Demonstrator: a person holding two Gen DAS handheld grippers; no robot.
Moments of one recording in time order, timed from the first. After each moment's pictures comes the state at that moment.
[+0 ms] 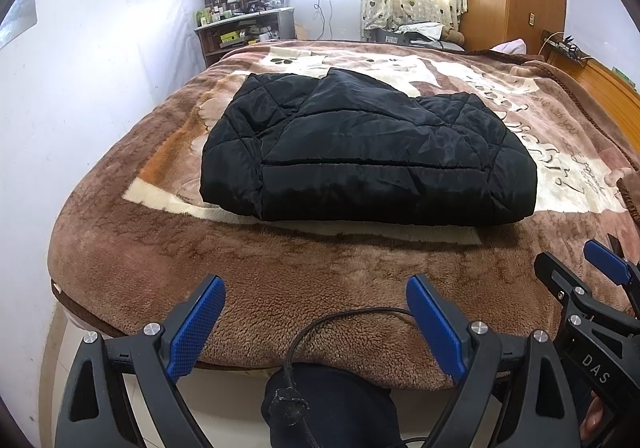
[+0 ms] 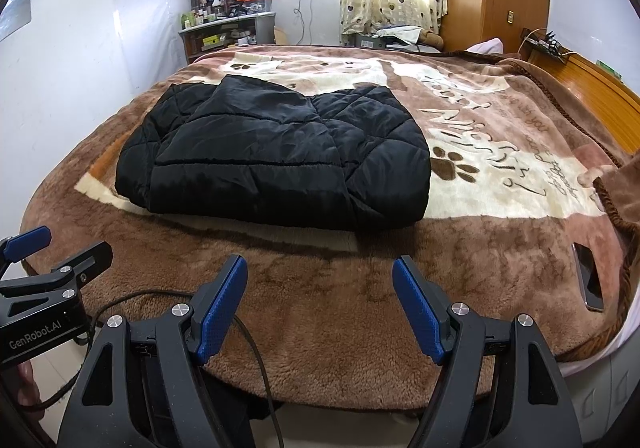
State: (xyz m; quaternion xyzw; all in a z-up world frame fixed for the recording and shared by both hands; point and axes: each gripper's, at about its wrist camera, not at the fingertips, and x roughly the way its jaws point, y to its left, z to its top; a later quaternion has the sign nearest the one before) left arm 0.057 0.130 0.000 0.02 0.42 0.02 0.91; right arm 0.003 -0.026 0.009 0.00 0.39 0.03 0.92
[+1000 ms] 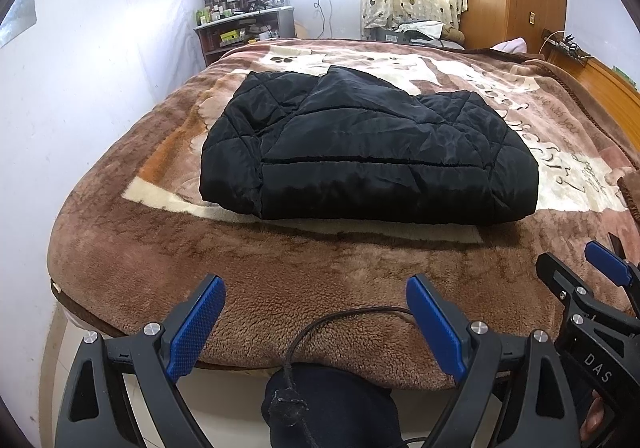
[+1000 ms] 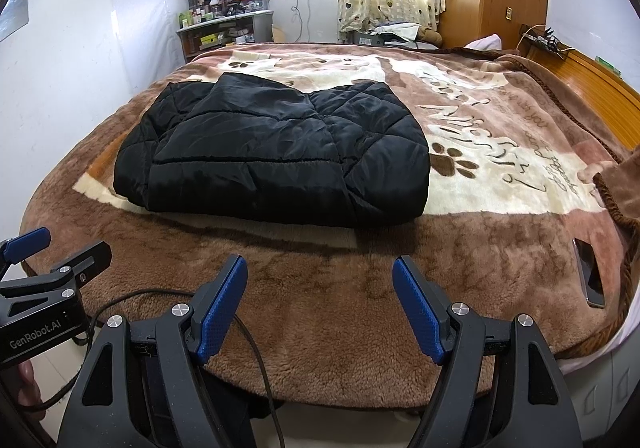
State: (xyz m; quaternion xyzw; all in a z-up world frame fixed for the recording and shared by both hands) left arm 0.057 0.129 -0.003 0.02 0.42 0.02 0.91; right arm 0.002 -0.028 0.007 0.00 0.39 0.03 0.92
